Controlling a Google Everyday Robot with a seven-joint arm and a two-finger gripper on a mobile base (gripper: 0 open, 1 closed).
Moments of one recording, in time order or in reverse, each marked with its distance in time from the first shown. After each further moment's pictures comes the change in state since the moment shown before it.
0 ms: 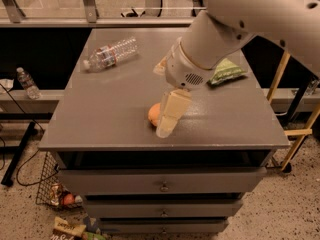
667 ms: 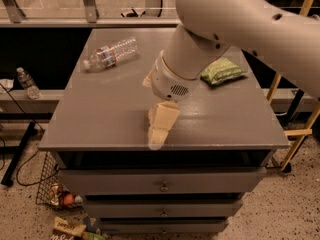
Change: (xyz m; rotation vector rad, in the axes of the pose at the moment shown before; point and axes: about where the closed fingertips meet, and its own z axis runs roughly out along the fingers) arm -0.011 0.019 0.028 -0.070 0.050 -0.041
